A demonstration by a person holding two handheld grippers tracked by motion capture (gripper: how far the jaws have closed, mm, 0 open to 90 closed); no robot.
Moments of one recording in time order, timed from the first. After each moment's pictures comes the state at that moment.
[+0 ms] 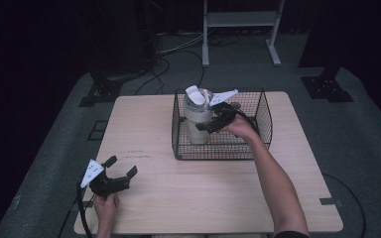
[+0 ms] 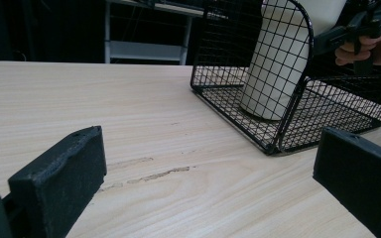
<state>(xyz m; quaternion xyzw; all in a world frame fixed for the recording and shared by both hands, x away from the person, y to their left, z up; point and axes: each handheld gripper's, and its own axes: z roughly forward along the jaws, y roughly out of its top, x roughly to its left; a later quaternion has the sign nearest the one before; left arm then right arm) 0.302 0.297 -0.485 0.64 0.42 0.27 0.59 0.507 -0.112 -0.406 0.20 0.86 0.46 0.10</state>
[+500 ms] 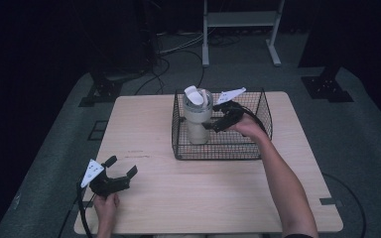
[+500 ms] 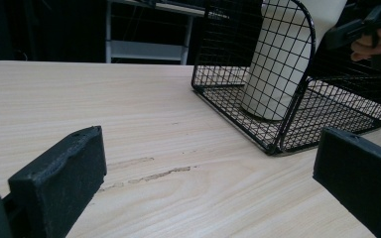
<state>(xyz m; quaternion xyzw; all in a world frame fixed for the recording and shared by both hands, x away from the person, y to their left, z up) 0.302 0.297 -0.485 0.64 0.42 0.27 0.59 0.501 -0.133 -0.395 0.21 0.86 0.46 0.11</state>
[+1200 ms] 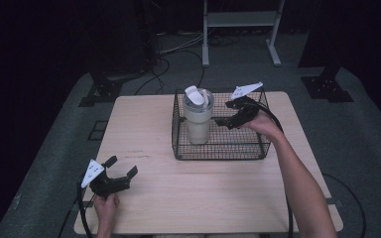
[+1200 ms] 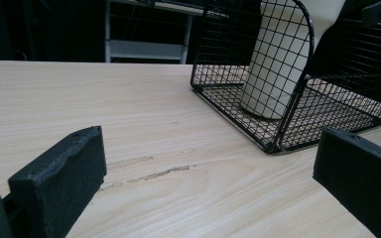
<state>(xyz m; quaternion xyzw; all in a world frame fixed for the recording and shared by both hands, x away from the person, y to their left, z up) 0.302 0.297 -0.485 0.64 0.42 0.27 0.58 0.481 -0.170 -0.361 0.24 0.86 0.44 0.13</state>
